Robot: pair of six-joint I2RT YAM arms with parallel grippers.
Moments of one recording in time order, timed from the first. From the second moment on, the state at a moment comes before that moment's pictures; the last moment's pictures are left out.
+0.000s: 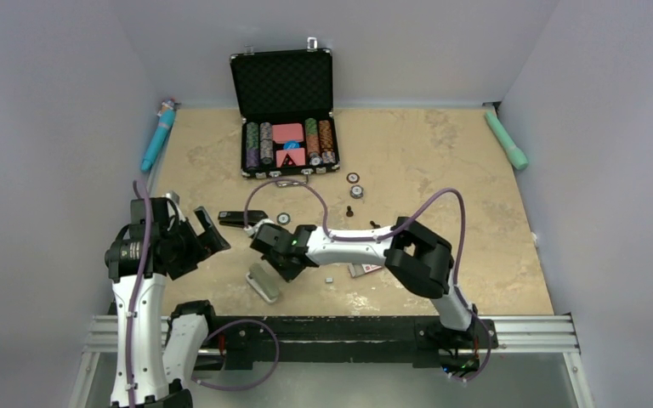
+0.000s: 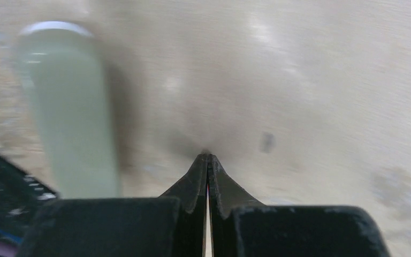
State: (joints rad) left arm 0.17 0.74 0.95 -1.27 0.21 -0.43; right arm 1.25 2.09 1.53 -0.57 0.15 0.38
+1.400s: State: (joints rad) left arm 0.16 0.74 0.95 -1.27 0.21 -0.43; right arm 1.15 2.08 1.55 -0.51 -0.09 0.45
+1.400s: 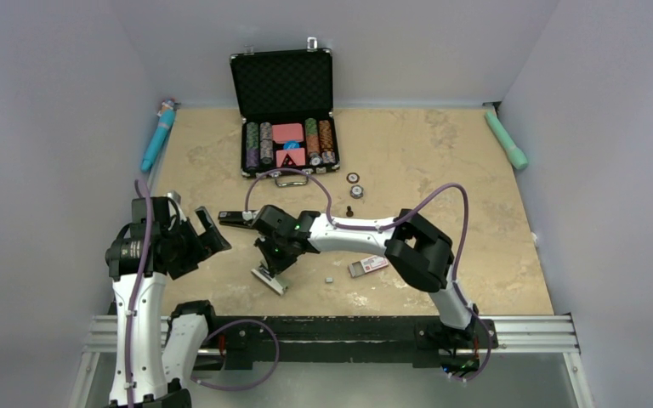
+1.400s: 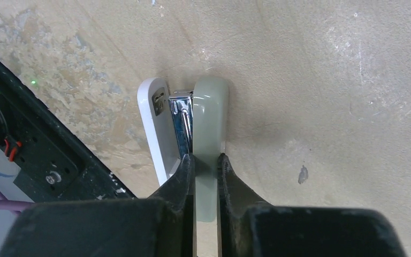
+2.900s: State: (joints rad) left arm 0.13 0.73 1.08 -0.95 0.64 -0.68; right arm 1.05 1.78 1.84 -0.64 -0.21 0.63
